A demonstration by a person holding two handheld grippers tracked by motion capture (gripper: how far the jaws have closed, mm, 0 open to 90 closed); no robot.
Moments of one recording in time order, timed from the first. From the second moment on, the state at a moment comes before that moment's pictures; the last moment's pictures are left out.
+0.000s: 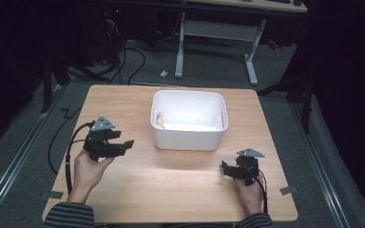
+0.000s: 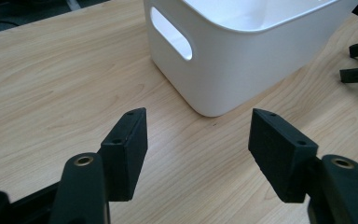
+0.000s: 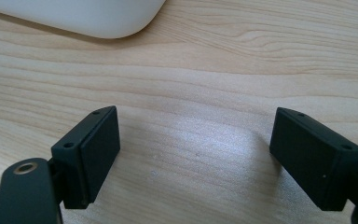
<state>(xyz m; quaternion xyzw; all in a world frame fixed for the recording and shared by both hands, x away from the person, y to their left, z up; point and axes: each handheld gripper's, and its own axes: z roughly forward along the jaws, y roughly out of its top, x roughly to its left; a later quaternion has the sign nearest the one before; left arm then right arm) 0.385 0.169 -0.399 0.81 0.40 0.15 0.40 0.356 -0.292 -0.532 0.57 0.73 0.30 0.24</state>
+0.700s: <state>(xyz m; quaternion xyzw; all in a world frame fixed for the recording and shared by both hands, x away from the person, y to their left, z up) 0.382 0.168 -0.427 0.82 0.41 0.13 0.39 0.356 -0.292 -0.532 0.57 0.73 0.30 0.24</state>
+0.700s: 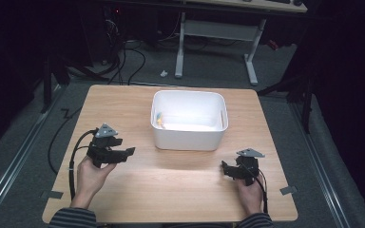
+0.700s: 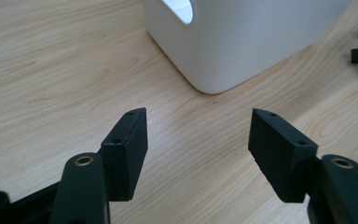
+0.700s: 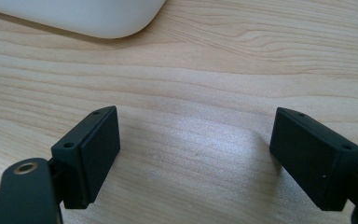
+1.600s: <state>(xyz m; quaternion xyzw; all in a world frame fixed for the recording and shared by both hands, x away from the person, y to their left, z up) 0.374 0.162 -0.467 0.82 0.42 0.12 0.36 0.356 -0.292 -0.532 0.57 0.73 0.30 0.24</state>
